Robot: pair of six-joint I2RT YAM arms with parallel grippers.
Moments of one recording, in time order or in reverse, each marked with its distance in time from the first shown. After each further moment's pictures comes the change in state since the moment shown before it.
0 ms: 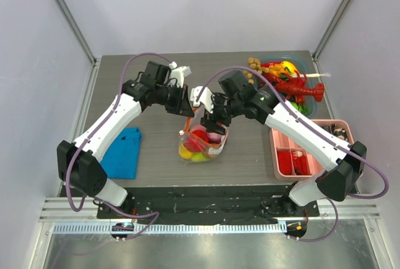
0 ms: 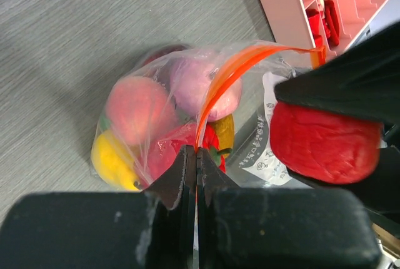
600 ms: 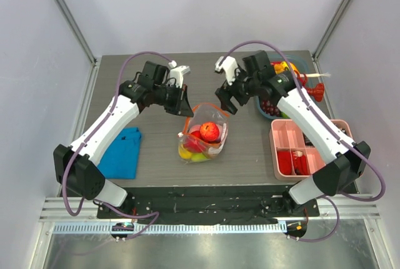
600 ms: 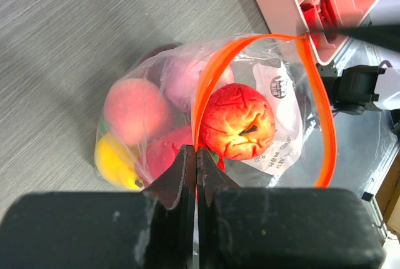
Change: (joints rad) left arm -0.002 -0.033 0.000 -0.011 0.005 0.047; right arm -0.193 0.035 0.090 -0.021 0.100 0.173
